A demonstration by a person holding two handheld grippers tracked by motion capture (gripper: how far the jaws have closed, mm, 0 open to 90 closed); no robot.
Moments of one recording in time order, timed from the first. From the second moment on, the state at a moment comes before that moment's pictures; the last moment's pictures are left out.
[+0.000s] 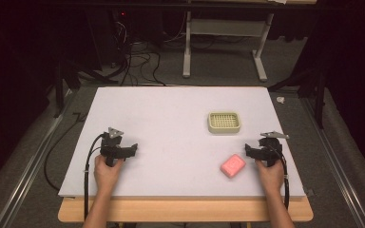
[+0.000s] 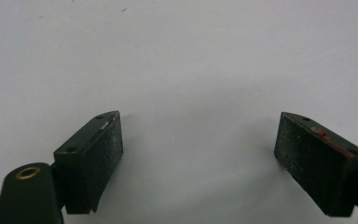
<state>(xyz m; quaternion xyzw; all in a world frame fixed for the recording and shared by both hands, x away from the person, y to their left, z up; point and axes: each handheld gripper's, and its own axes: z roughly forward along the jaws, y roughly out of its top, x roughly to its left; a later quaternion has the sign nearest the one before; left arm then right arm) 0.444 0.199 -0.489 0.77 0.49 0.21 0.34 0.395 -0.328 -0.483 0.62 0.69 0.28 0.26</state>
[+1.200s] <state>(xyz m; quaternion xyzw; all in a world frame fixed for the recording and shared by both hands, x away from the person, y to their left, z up) 0.444 0.199 -0.489 0.77 0.49 0.21 0.34 0.396 -0.329 -0.482 0.62 0.69 0.28 0.26</state>
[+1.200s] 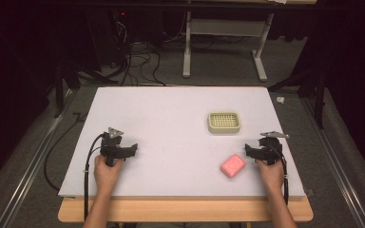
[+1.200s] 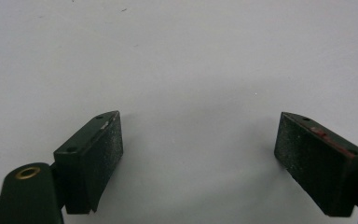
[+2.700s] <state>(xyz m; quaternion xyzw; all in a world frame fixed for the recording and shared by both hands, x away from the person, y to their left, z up) 0.444 0.199 -0.489 0.77 0.49 0.21 0.34 0.350 -0.309 -0.459 0.55 0.71 0.38 0.22</state>
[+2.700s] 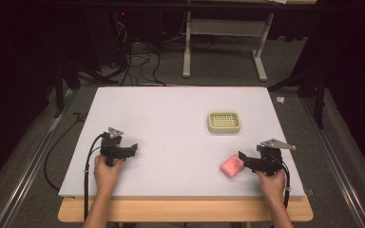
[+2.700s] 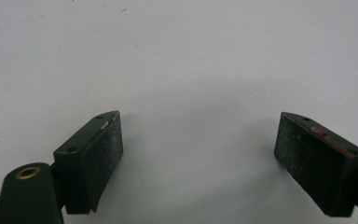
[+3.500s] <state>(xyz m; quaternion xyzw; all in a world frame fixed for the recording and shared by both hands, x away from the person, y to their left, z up) 0.444 0.199 -0.489 0.77 0.49 0.21 0.34 0.329 -0.288 -0.463 0.51 0.73 0.41 0.20</state>
